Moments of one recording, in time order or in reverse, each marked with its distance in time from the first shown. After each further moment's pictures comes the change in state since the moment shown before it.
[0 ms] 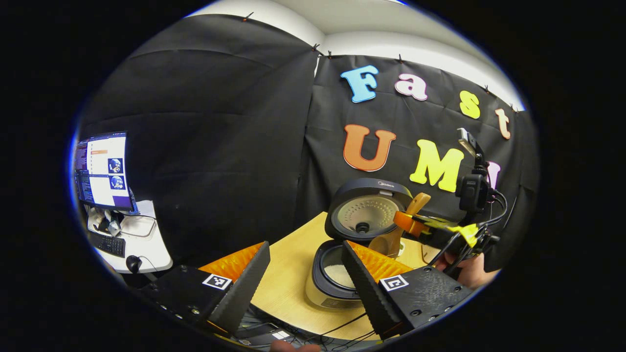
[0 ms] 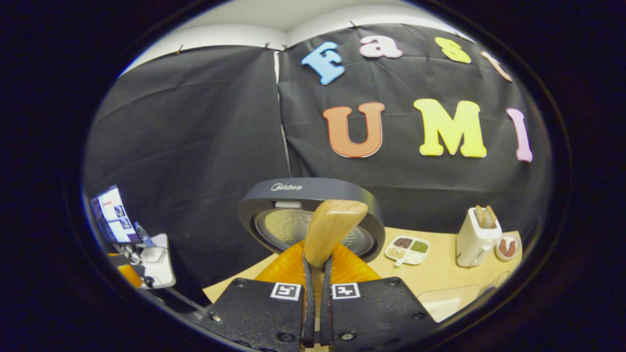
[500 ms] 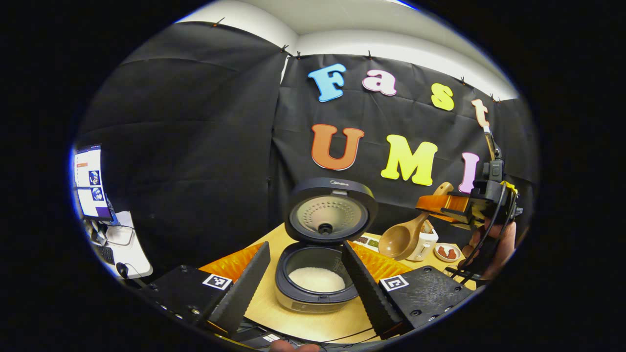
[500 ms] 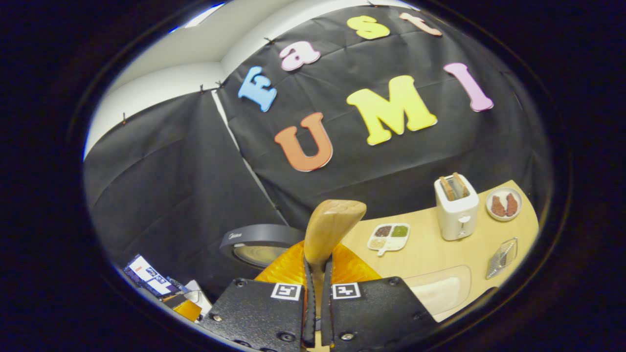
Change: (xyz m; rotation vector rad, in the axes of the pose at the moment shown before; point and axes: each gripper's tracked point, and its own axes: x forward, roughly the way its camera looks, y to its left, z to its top) left arm 0.008 -0.092 -0.003 0.070 -0.010 -0.158; right arm -0.098 -0.139 0.058 0.322 -0.082 -0.086
